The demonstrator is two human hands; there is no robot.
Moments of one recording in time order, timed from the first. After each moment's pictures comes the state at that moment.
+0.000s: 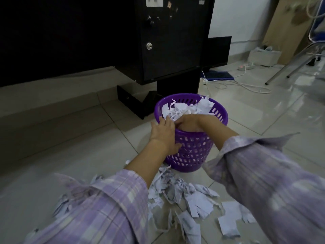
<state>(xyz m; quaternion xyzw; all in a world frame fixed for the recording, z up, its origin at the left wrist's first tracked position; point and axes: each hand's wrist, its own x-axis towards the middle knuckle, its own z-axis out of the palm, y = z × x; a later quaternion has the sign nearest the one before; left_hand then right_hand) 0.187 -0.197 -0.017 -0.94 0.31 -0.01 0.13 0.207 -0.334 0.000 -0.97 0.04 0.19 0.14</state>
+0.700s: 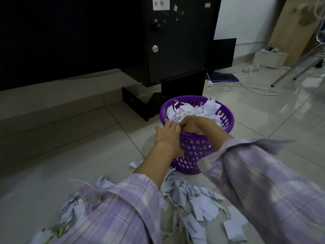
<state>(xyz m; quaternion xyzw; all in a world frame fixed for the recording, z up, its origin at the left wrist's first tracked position) 0.192 -0.196 -0.023 -0.94 0.32 0.01 0.08 0.212 -0.322 0.002 -0.97 0.06 0.19 0.12</state>
